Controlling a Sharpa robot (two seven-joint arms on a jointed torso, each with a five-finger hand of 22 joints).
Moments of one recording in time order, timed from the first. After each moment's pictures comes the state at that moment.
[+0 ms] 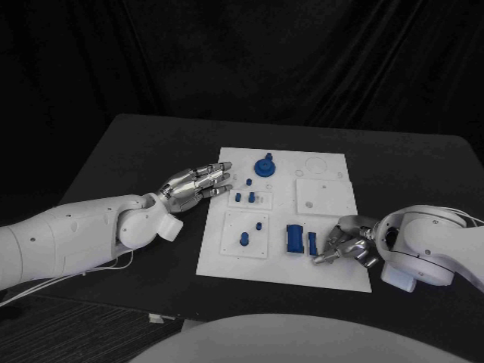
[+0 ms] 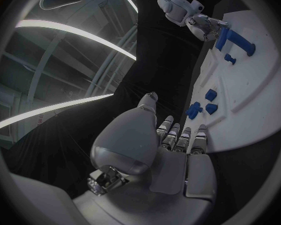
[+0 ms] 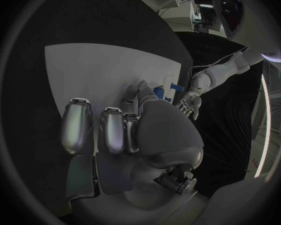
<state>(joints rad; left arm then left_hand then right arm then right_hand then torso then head) 1.04 -0.81 -0.21 1.26 0.02 0.33 0.51 1.43 0.23 -0.20 0.16 0.53 0.28 0.12 0.09 0.04 0.04 0.10 0.14 0.03 0.01 0.14 0.04 0.01 0.17 0.03 0.27 0.01 0.08 1.14 -0.99 -0.21 1.79 -0.92 -0.02 -0.57 1.25 0.03 0.01 0.06 0.09 1.06 -0.03 0.52 1.04 1.46 -0.10 1.57 1.31 1.46 -0.15 1.44 1.21 0.08 1.47 -0.03 1.28 1.31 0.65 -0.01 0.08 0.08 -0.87</state>
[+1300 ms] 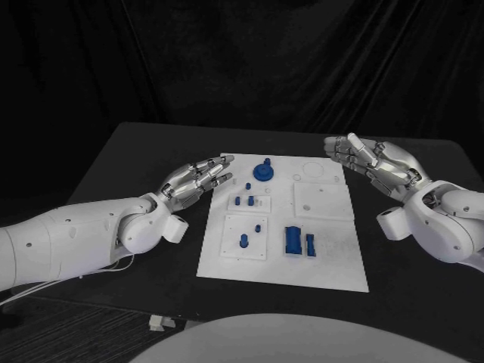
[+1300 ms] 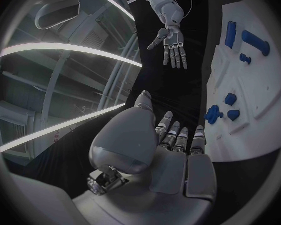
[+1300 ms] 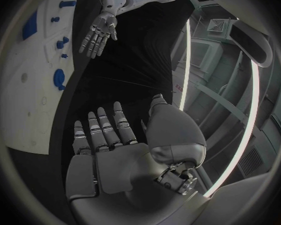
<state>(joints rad) 1.04 -0.85 -0.21 1.35 -0.08 0.18 0.67 1.42 0.21 -0.26 0.29 0.34 0.35 0.09 0.14 0.05 0.05 0.06 0.19 0.03 0.00 0.04 0.00 0.00 0.17 0.01 0.17 0.01 0.02 1.21 -1.05 -0.21 1.70 -0.27 -0.28 0.47 0.97 0.00 -0.15 0.30 0.07 0.54 0.01 0.07 0.35 0.34 0.15 0.17 0.26 0.29 0.15 0.10 0.05 0.11 0.08 0.25 0.02 0.17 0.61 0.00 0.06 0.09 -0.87</state>
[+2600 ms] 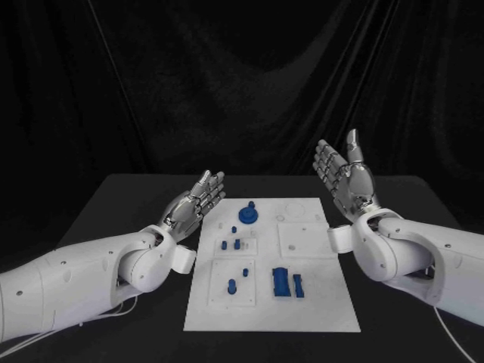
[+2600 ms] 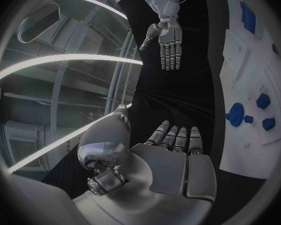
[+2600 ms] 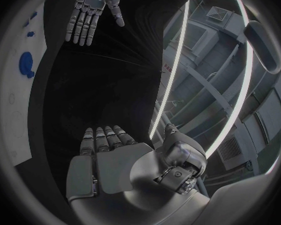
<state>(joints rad) 1.04 -0.82 -0.12 1.43 -0.07 -0.10 0.63 0.63 0.09 -0.11 0.14 0.16 0.16 0.00 0.02 0.00 0.00 0.01 0.06 0.00 0.00 0.01 0.00 0.00 0.10 0.00 0.04 0.01 0.00 1.08 -0.84 -0.05 1.60 -0.11 -0.52 0.59 0.01 0.00 0.00 0.00 0.00 0.00 0.00 0.00 0.00 0.00 0.00 0.00 0.00 0.01 0.00 0.00 0.00 0.01 0.00 0.01 0.00 0.00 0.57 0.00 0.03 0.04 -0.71</state>
